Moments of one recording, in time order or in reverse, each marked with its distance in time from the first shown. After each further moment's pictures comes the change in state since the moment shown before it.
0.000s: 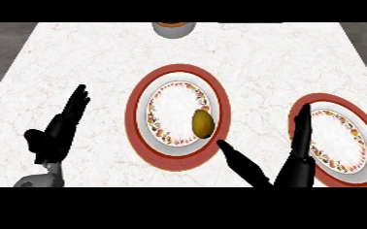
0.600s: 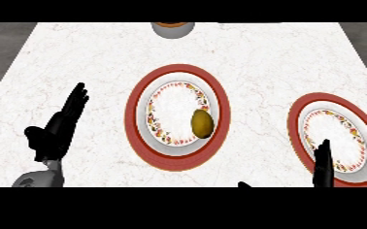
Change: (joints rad) left arm -0.023 -0.001 0.019 0.032 -0.008 -0.002 -0.011; right arm 0.201 -0.322 0.126 -0.031 -0.499 -0.217 -0.459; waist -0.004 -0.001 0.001
